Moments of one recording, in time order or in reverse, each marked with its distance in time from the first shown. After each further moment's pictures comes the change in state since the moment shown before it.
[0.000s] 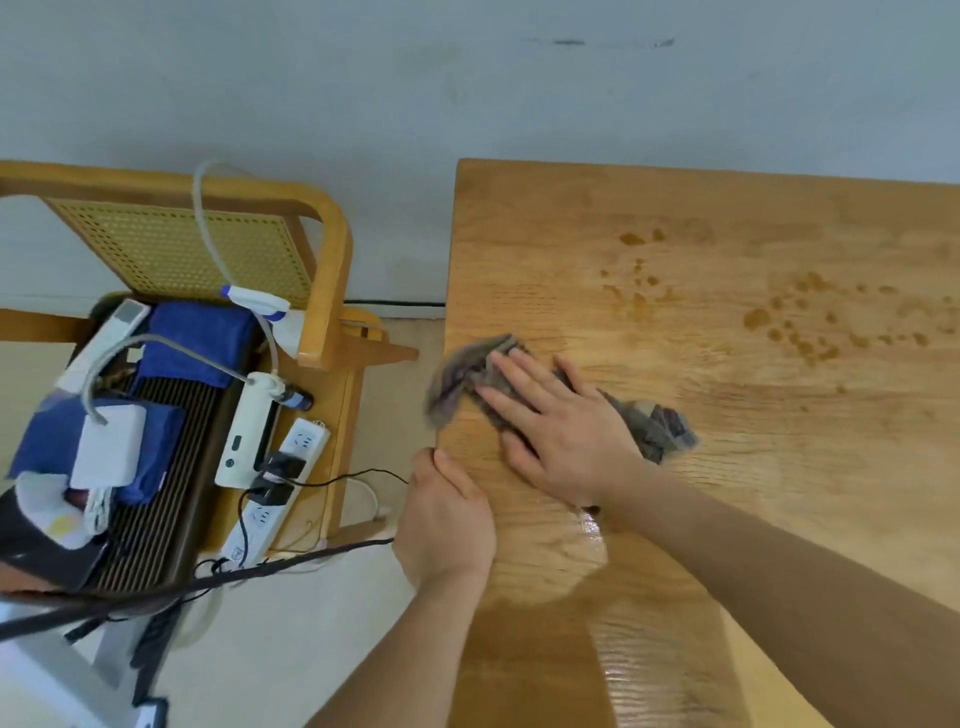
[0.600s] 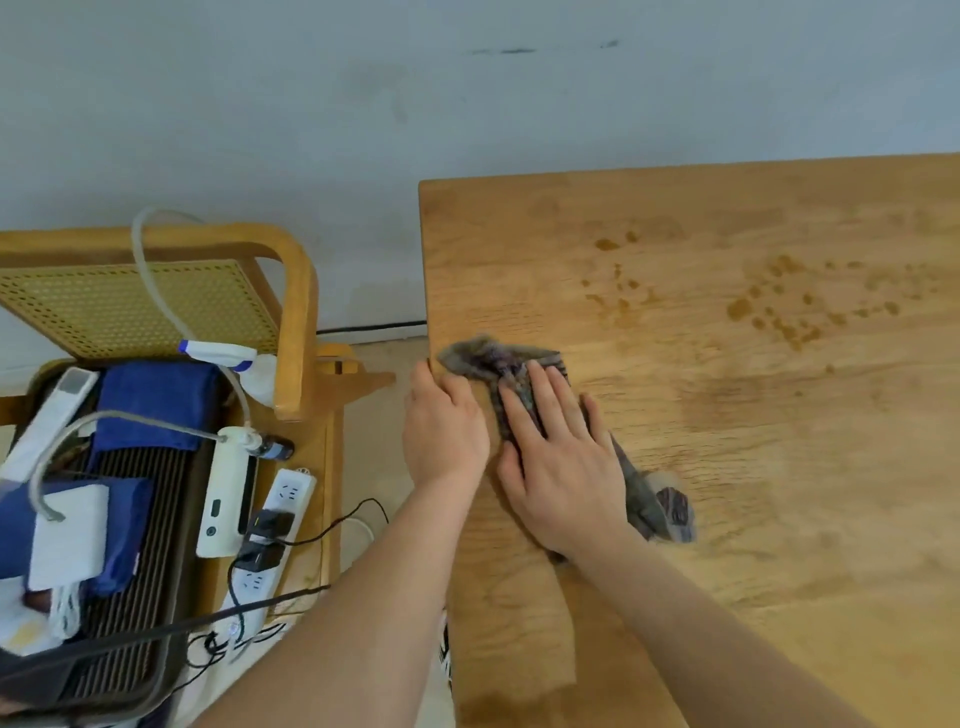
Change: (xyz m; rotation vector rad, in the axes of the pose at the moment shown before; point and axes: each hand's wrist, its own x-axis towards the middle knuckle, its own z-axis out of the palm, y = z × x) left_hand 0.089 0.061 -0.001 -0.265 -0.173 0.132; right_hand 0.005 -0.052 0.009 0.082 0.149 0.546
